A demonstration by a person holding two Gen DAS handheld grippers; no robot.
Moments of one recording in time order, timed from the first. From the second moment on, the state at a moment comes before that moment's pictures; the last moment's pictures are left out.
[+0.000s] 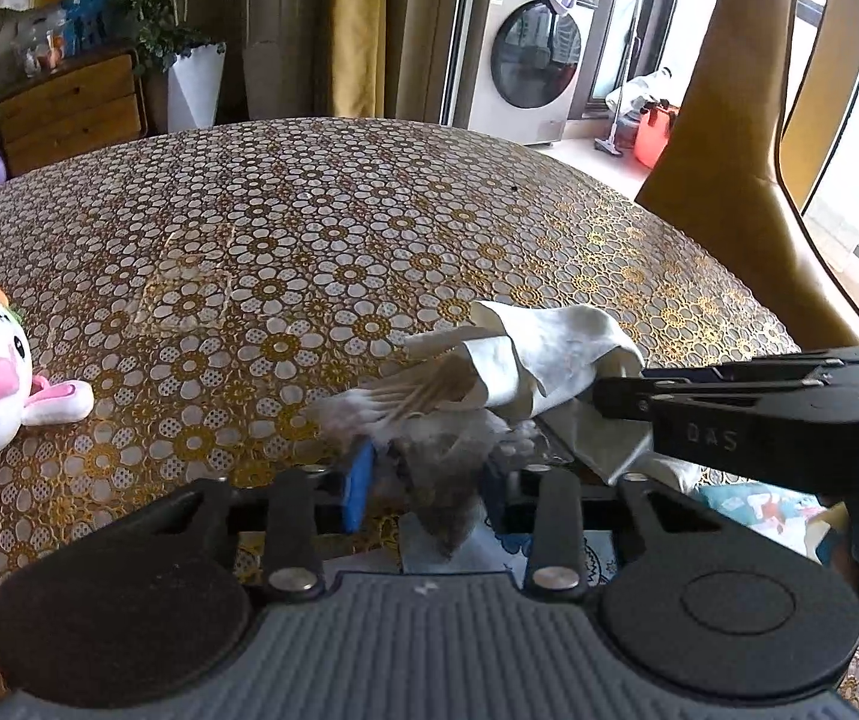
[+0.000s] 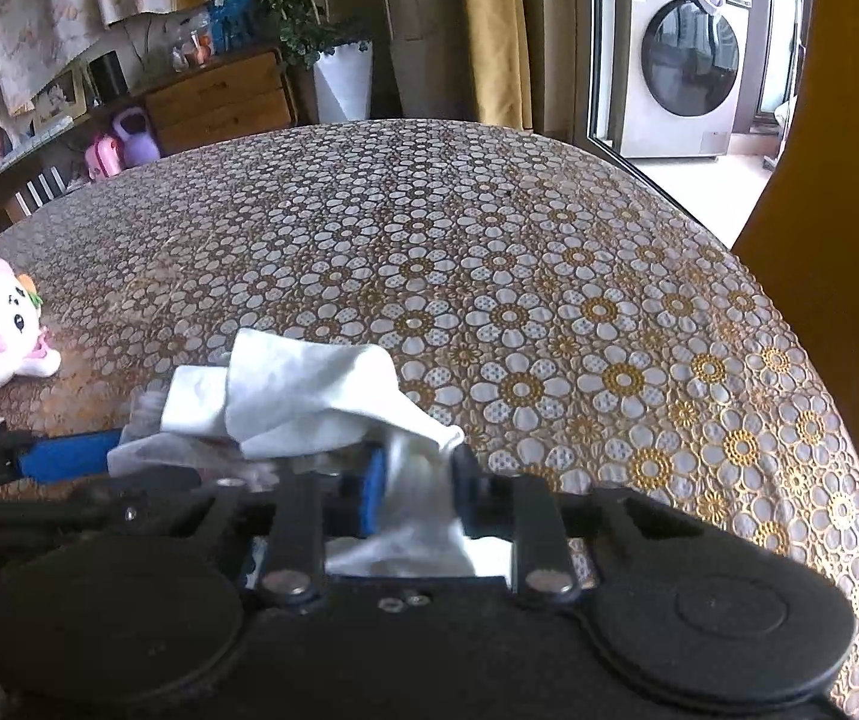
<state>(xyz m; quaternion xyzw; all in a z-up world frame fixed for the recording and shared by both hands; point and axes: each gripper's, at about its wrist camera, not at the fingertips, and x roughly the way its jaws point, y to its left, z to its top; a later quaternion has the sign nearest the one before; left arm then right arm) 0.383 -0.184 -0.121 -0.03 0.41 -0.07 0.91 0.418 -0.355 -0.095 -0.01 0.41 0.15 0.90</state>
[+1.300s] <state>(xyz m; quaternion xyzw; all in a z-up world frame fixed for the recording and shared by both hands) 0.275 -0.090 -0.009 -0.06 0.40 -0.11 0.91 0.253 -0.329 0.050 0.09 0.27 0.22 0.93</state>
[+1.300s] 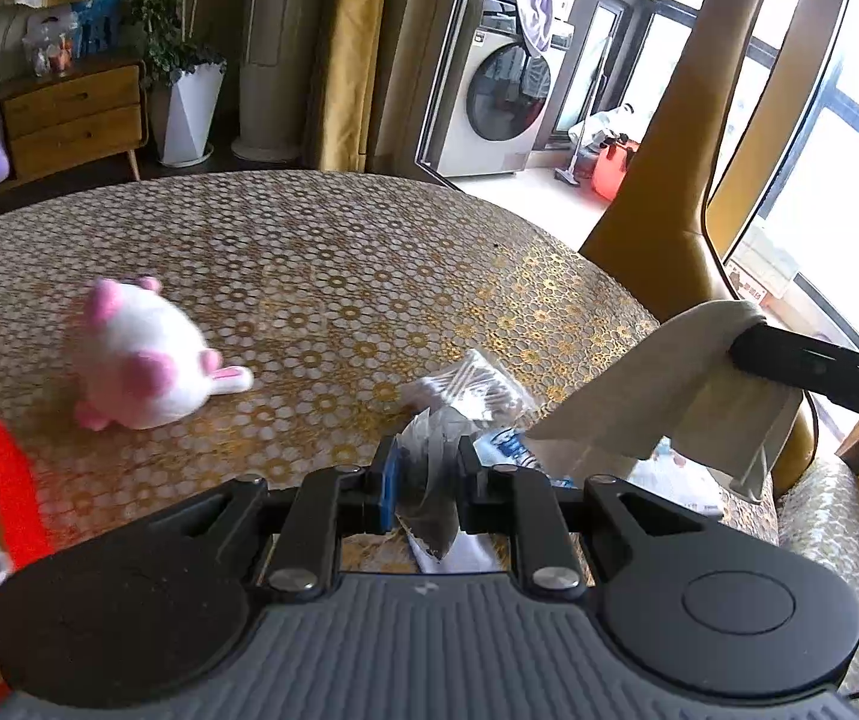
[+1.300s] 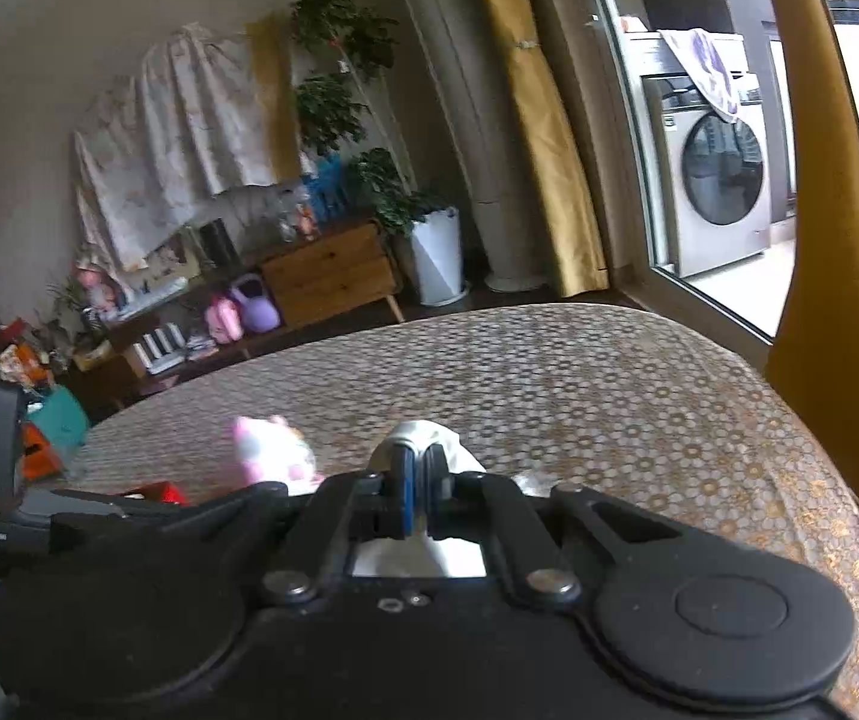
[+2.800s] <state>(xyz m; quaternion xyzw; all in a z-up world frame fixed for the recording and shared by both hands) 0.169 0.194 0.008 -0.11 0.38 0.04 0.92 0.185 -0.028 0.058 0.01 0.31 0.42 0.85</state>
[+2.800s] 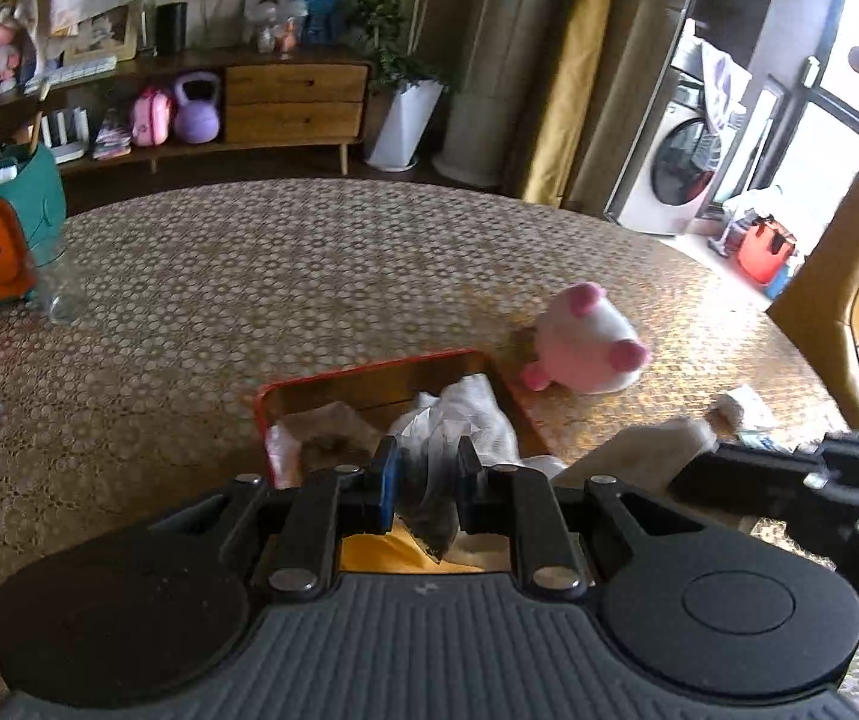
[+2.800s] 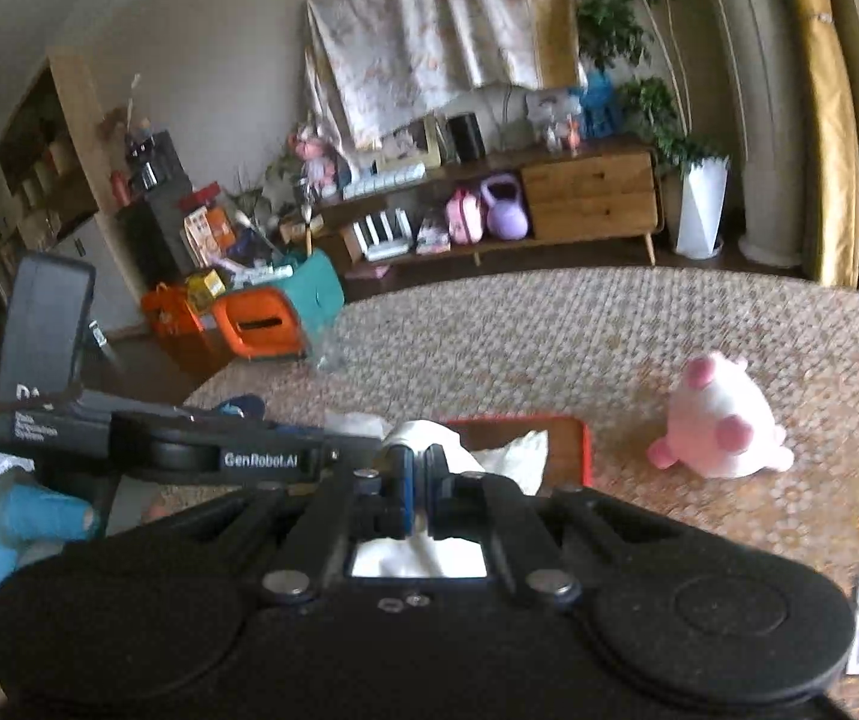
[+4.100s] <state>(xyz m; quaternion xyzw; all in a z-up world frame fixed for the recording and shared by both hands) 0.260 0.221 -0.086 -0.11 0.45 0.08 0.88 0.229 0.038 -0.039 -0.01 0.41 0.38 0.83</state>
